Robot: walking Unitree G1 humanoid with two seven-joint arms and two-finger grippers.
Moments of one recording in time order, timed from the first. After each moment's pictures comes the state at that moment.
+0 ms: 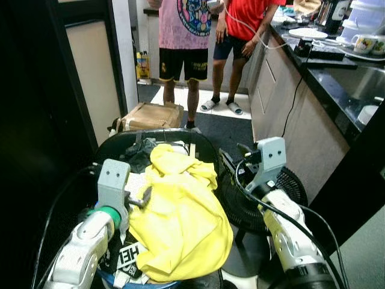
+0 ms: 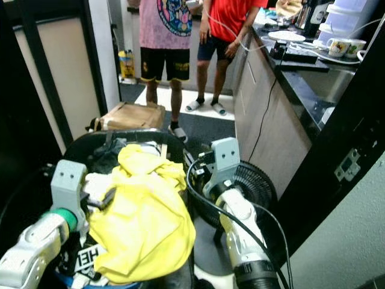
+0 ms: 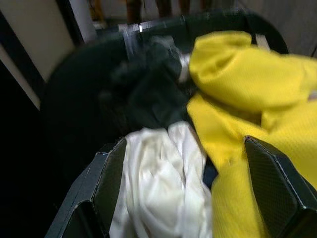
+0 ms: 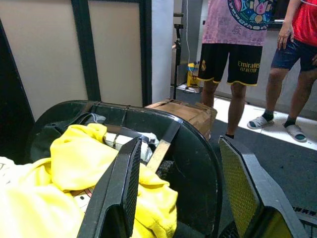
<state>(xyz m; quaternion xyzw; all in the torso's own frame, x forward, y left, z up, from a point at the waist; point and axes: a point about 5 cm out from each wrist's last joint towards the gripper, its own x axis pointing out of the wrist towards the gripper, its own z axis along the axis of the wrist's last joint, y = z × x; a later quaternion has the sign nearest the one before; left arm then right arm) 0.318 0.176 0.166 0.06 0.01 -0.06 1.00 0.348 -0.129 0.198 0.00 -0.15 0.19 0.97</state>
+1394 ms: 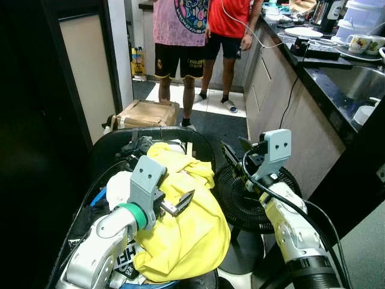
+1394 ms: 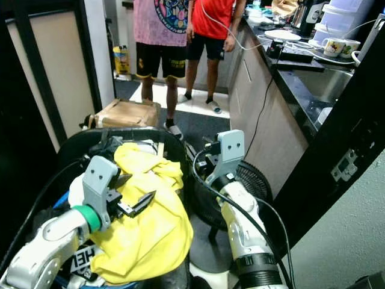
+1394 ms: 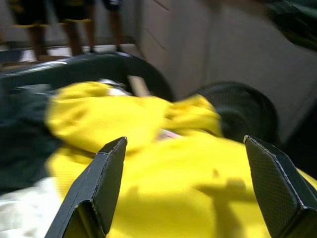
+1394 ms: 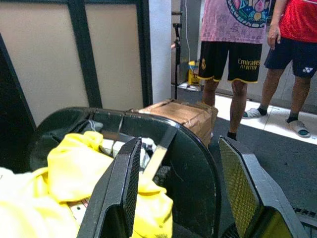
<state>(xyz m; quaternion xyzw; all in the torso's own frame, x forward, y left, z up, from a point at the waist) 0.307 0.128 0.196 0.01 -0.02 -0.20 0.98 0.352 -0.131 0.211 0.03 -0.15 0.21 0.97</state>
